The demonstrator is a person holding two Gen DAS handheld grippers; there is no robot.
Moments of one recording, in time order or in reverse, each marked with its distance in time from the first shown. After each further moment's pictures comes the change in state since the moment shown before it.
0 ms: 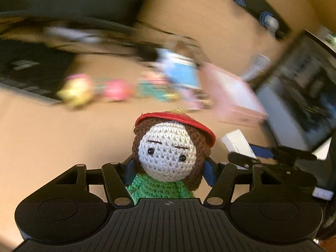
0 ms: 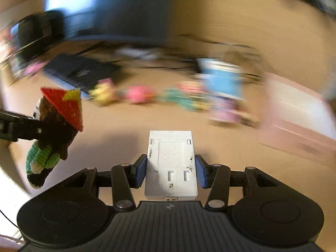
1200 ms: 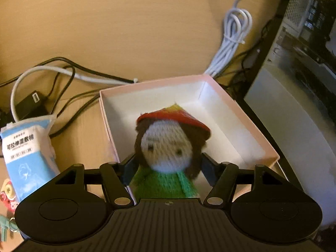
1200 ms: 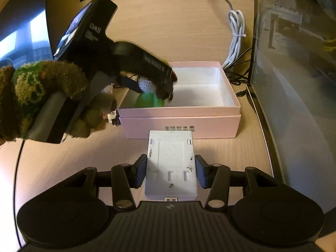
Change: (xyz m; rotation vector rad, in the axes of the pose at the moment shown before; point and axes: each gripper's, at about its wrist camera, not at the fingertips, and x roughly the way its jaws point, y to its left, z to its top) left arm 0.282 -0.181 0.124 0.297 0.091 0.095; right arm -0.013 -0.194 -0.026 0.239 -0.052 -0.110
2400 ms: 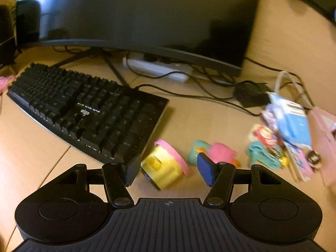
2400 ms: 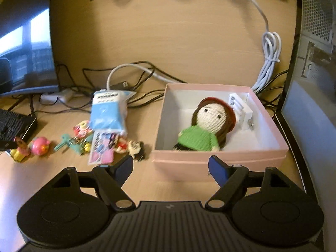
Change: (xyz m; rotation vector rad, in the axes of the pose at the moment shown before) left arm -0.180 0.242 -0.167 -0.452 -0.175 0.531; right arm 0.048 0.070 0.042 -0.044 -0.055 -0.022
